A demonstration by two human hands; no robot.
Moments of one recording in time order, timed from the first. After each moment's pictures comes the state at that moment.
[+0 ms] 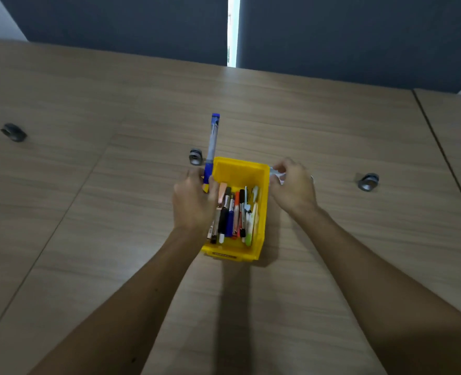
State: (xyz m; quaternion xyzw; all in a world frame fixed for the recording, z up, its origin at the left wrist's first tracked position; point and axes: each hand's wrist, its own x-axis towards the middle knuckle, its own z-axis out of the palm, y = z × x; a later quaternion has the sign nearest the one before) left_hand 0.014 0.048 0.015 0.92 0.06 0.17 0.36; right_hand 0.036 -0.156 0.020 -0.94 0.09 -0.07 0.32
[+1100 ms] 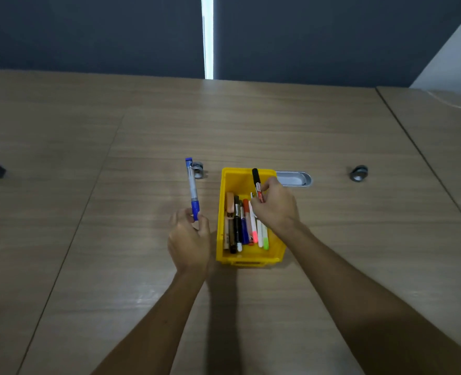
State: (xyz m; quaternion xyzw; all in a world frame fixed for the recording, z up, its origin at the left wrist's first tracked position) left_hand -0.002 0.115 -0.038 0.90 0.11 0.14 0.39; right_hand 0.022 -0.073 0.005 -0.93 0.20 -0.04 0.31
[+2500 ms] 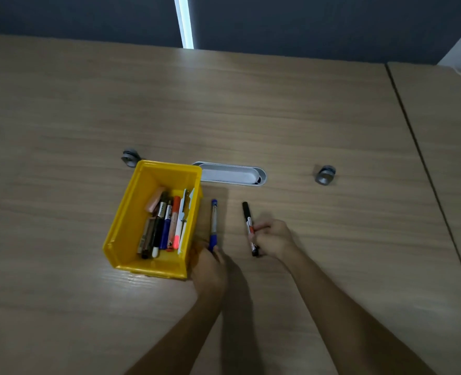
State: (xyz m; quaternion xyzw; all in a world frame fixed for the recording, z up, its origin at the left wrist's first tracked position) left_hand -0.056 -0.139 -0.119 0.89 0.25 -0.08 0.37; right_hand 0.001 -0.283 -0.112 -0.76 0.33 0.18 0.54
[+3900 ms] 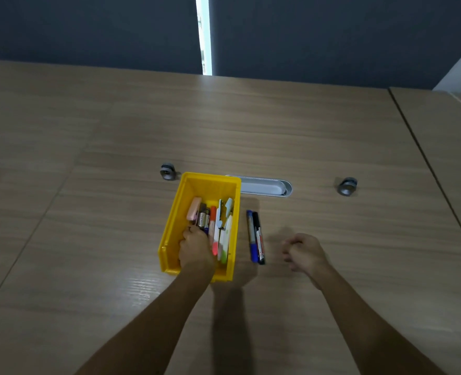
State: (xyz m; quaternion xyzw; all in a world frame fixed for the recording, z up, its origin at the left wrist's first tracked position) left_hand 0.005 -0.024 -0.072 0.96 0.16 -0.16 0.17; right_hand -0.028 -0.255 -0.100 -0.74 0.39 0.13 0.53
